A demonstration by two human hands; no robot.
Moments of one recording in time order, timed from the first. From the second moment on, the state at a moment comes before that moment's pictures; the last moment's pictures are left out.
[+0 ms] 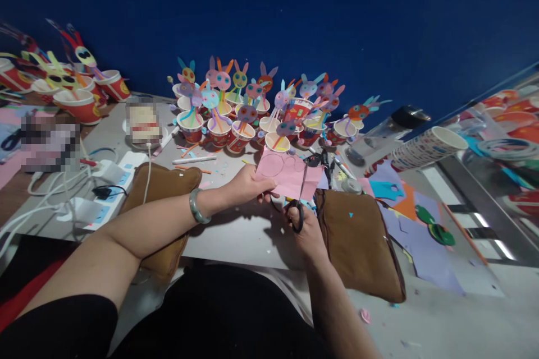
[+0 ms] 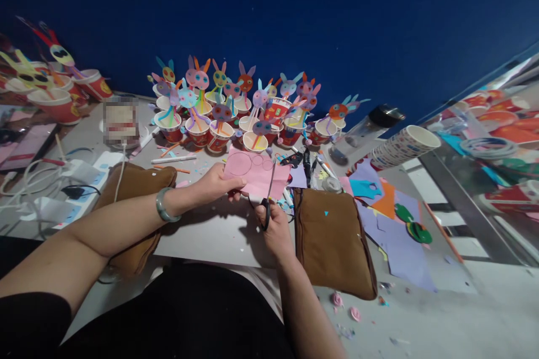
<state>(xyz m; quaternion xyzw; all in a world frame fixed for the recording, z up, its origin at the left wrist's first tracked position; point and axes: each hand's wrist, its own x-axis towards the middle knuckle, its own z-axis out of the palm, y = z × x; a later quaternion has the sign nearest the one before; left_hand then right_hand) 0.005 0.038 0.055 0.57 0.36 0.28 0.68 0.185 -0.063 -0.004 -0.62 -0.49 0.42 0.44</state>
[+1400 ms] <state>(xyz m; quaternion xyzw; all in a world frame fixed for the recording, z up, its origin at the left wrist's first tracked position) 0.029 0.080 0.064 0.64 0.34 0.23 0.65 0.243 0.033 0.017 -0.51 -0.45 0.35 0.65</state>
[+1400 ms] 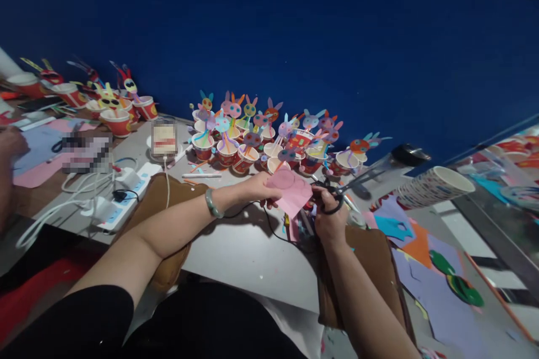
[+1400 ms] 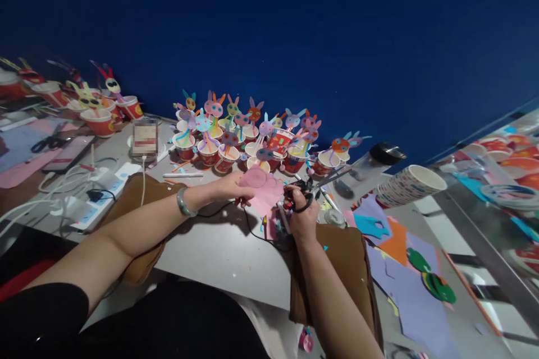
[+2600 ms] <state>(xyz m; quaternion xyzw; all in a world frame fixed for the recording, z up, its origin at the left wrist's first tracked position) 0.032 0.092 0.048 0.64 0.31 0.38 0.59 0.243 0.016 0.010 -0.57 -0.49 0.38 0.53</state>
